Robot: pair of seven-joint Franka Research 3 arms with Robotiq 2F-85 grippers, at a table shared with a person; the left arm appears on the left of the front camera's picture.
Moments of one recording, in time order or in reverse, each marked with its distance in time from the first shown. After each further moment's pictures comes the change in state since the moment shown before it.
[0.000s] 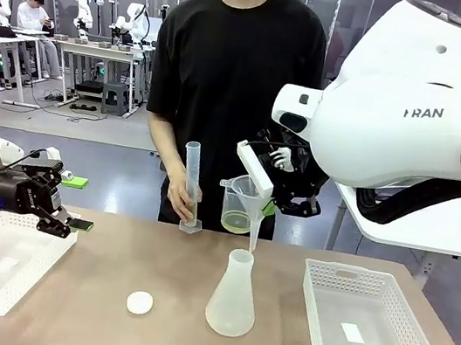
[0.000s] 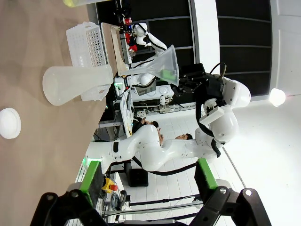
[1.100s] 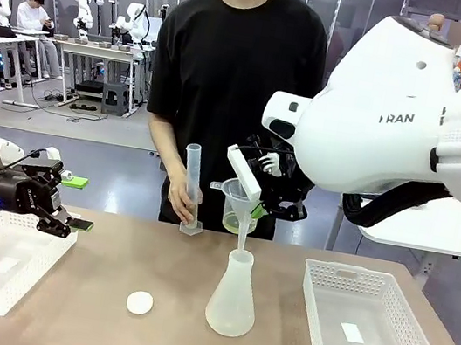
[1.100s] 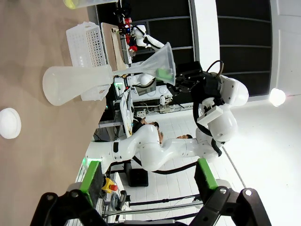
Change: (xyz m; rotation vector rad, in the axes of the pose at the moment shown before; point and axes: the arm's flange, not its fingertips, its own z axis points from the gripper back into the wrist) left arm 0.000 0.000 0.000 0.000 0.000 0.000; right arm 0.003 -0.006 -0.021 -0.014 -0.033 -0.009
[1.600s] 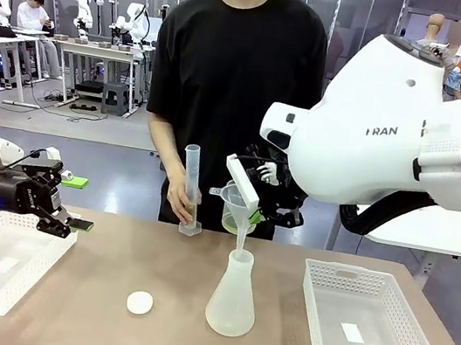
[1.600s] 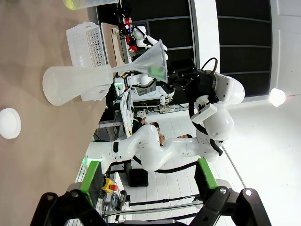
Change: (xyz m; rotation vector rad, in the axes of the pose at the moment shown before) left arm 0.000 0.000 0.000 0.000 0.000 0.000; right arm -0.007 0.004 -0.019 -0.009 -0.007 -0.002
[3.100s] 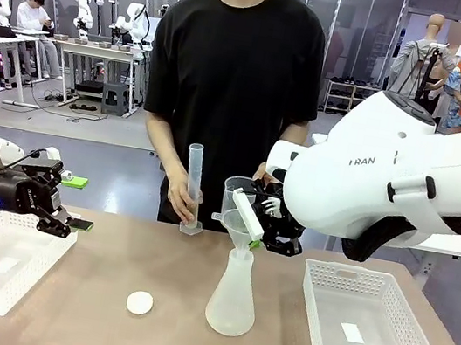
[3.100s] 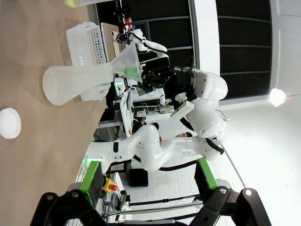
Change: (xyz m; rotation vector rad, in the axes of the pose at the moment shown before) left arm 0.000 0.000 0.000 0.000 0.000 0.000; right arm -0.021 0.030 -0.046 -0.003 -0.048 -0.008
